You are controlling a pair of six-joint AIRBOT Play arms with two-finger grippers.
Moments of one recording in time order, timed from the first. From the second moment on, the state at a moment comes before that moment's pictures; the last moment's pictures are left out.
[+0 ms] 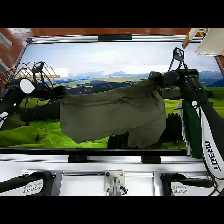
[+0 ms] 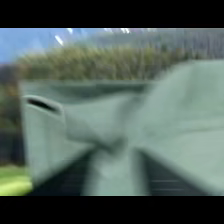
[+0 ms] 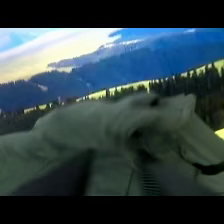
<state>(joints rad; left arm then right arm) -0.08 -1.34 1.17 1.34 -0.91 -1.72 0.12 -1.50 1.36 1.61 -0.74 -1.19</state>
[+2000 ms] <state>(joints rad) -0.08 -1.16 0.60 0.94 -1.06 -1.49 -0.32 -1.56 1.07 1.99 -1.34 -1.77</state>
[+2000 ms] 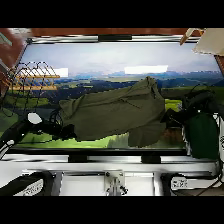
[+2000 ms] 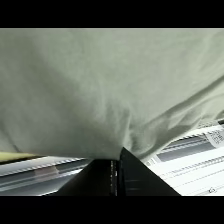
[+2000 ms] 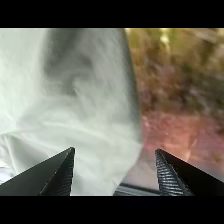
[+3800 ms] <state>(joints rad) -0.08 -0.65 1.49 1.47 -1.27 -1.52 -0.25 -0.69 1.44 1.84 -1.15 -1.79</state>
